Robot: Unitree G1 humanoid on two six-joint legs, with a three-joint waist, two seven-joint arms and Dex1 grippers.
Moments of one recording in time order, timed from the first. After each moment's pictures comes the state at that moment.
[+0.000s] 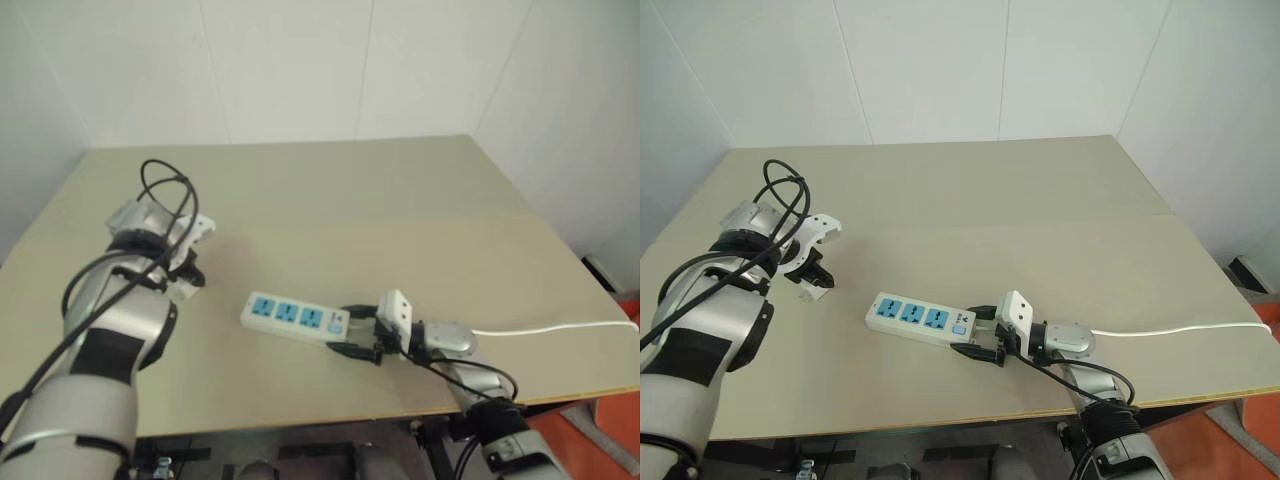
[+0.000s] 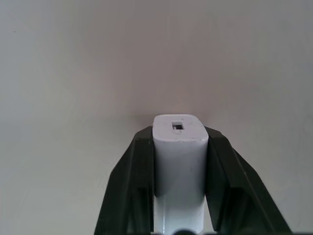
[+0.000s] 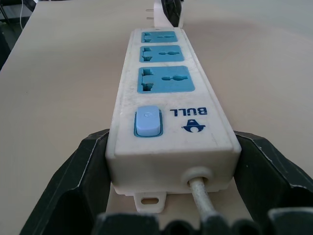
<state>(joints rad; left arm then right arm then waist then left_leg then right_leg) -1.34 0.58 -0.45 1.28 0.31 0.81 -1.11 -0.38 -0.34 0.19 0.30 0.21 -0.10 1.10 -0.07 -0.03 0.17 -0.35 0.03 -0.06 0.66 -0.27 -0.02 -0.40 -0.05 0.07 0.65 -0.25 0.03</state>
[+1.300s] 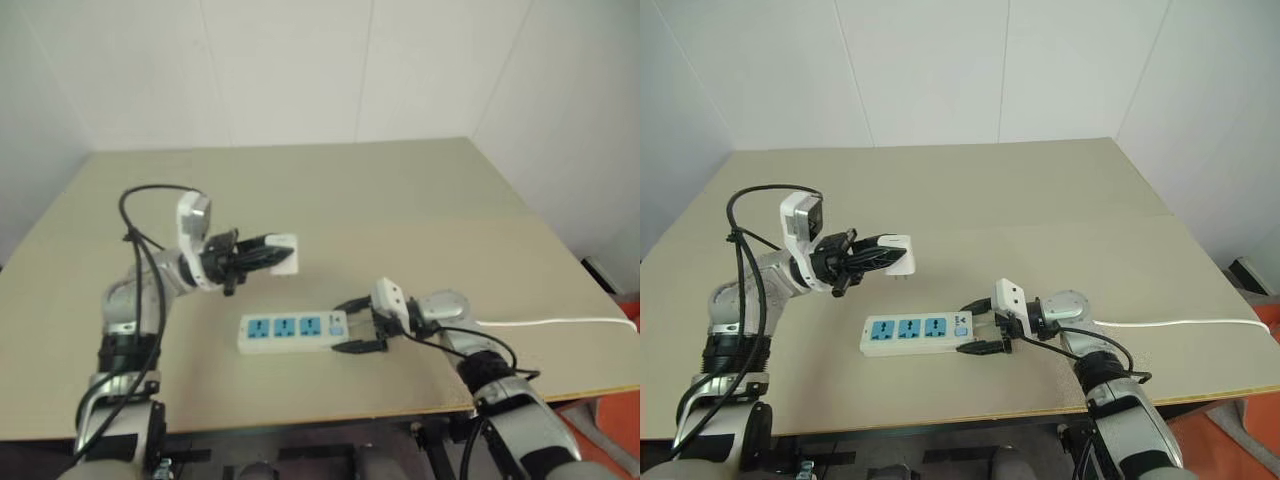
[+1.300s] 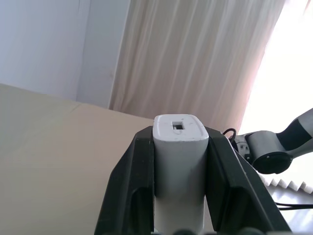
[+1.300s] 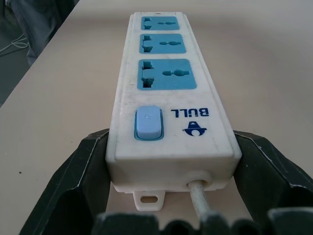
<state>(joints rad) -0.67 0.46 0.17 0.24 -0.68 0.58 -1.43 -0.68 -0.35 0.25 0.73 0.18 -0.30 1.41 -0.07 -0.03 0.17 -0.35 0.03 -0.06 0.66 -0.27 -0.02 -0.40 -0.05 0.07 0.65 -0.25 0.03</state>
